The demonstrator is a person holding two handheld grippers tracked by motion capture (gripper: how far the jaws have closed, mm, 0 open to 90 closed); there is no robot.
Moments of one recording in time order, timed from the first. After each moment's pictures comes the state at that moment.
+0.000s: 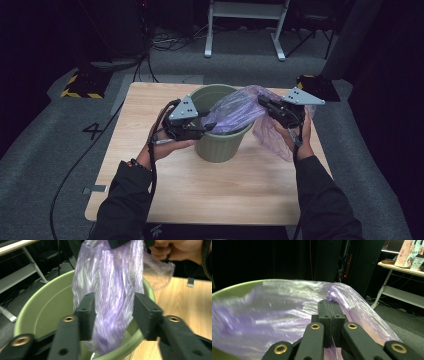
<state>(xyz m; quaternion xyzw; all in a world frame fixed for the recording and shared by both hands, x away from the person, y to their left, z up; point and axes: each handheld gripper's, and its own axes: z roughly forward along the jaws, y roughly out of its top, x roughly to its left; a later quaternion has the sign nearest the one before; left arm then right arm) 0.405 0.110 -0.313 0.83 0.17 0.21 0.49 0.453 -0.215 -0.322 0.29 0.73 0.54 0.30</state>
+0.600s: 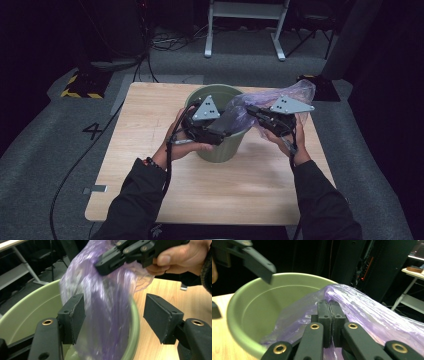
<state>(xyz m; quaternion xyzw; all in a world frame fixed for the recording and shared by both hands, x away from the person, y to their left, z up) 0.404 0.063 -0.306 0.84 0.16 0.19 0.49 0.434 -0.191 -0.326 0.21 0.77 0.54 0.27</state>
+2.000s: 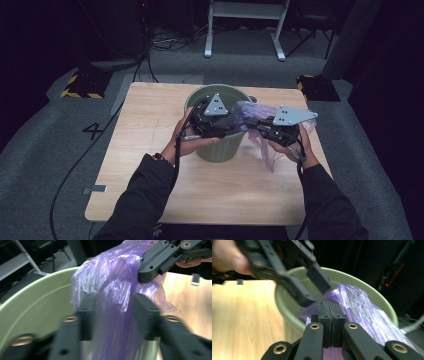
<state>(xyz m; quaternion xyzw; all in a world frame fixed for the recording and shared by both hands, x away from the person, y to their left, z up) 0.423 0.050 -0.316 0.85 0.17 0.18 0.46 0.414 -0.198 -0.326 0.12 0.81 0.53 0.23</state>
